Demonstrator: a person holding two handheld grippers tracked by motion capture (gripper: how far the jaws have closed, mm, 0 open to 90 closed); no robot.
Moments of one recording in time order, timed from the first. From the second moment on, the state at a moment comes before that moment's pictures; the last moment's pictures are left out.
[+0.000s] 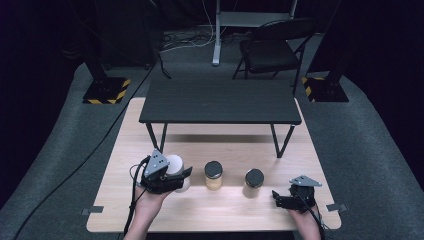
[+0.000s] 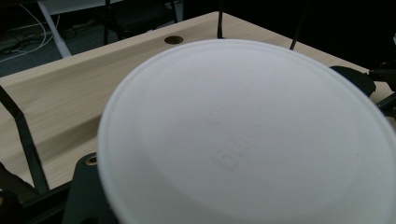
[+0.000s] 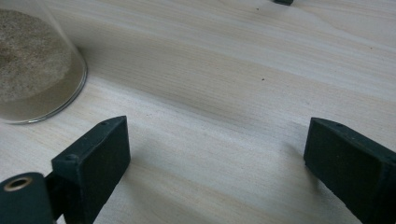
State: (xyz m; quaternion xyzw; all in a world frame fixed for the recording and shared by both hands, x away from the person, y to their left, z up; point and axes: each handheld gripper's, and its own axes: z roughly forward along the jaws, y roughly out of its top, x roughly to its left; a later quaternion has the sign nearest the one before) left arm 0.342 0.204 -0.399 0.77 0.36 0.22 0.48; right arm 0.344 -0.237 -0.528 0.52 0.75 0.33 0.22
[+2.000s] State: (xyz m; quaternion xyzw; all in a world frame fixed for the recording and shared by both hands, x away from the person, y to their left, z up) left arm 0.381 0.193 -0.320 0.77 0.35 0.22 0.48; right arm 0.344 -0.237 -0.528 0.52 0.75 0.34 0.22
